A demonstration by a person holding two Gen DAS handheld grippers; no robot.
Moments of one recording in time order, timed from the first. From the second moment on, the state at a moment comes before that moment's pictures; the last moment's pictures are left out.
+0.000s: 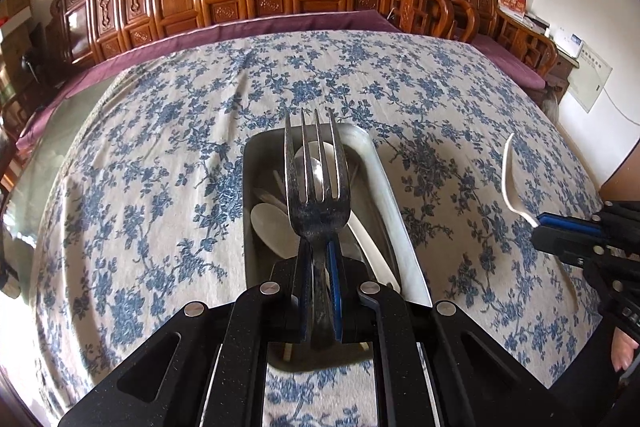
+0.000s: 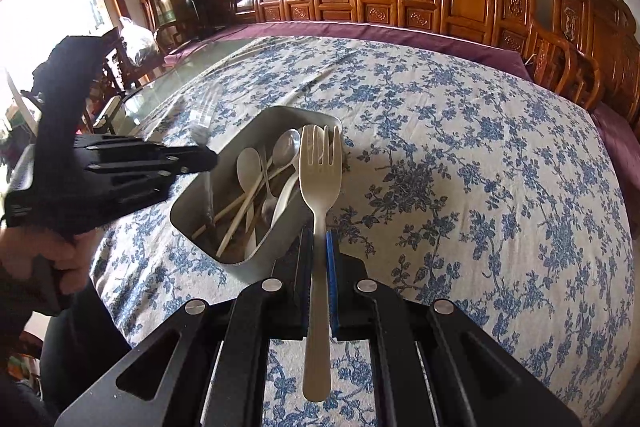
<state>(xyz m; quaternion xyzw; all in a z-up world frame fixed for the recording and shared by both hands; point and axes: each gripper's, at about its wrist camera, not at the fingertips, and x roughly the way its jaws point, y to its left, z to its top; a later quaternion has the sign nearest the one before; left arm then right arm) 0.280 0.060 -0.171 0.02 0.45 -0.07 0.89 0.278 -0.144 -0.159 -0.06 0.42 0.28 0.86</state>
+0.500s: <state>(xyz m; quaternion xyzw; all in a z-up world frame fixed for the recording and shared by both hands) 0.317 0.067 -0.203 0.00 0.49 -0.07 0.87 0.304 -0.133 -0.168 -0.05 0.43 0.28 0.86</state>
